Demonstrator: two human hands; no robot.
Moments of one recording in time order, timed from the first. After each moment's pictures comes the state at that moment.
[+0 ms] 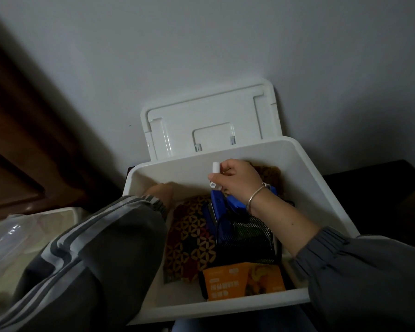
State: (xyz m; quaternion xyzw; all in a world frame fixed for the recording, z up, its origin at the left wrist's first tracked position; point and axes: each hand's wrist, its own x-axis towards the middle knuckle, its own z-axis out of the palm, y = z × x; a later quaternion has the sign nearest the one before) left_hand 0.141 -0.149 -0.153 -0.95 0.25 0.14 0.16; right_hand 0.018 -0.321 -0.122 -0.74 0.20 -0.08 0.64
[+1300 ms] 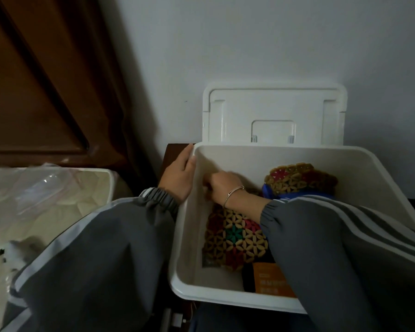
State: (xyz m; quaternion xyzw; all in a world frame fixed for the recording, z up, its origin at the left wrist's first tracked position) left_hand 0.127 -0.063 -0.132 -0.88 0.13 0.04 -0.45; right_hand 0.116 -0.202 -0.186 -0.99 -0.05 0.05 0.11
